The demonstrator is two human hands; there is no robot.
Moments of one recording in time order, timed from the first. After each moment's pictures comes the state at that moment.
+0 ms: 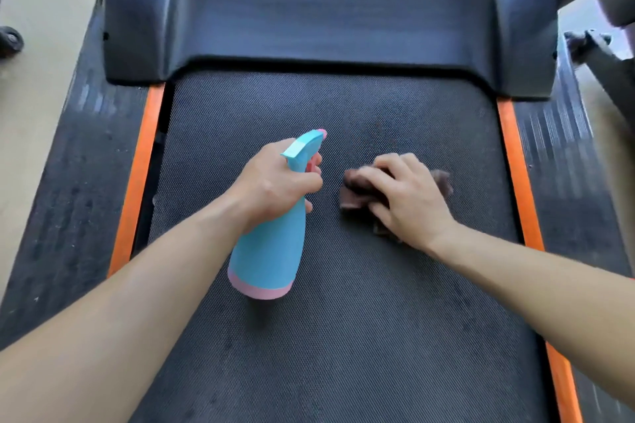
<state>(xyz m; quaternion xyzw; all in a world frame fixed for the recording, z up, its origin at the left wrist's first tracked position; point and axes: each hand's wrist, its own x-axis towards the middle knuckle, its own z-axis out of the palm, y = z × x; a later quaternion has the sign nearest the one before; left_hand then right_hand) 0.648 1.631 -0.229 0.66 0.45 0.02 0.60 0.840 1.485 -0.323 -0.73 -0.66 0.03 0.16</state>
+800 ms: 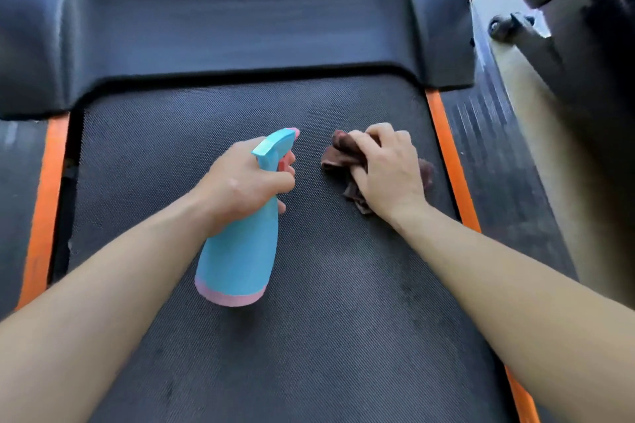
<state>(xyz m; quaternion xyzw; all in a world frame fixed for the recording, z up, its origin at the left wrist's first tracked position) 0.708 1.621 -0.233 0.68 0.43 -0.02 0.60 0.892 1.480 -0.316 -0.87 -0.47 0.00 0.17</state>
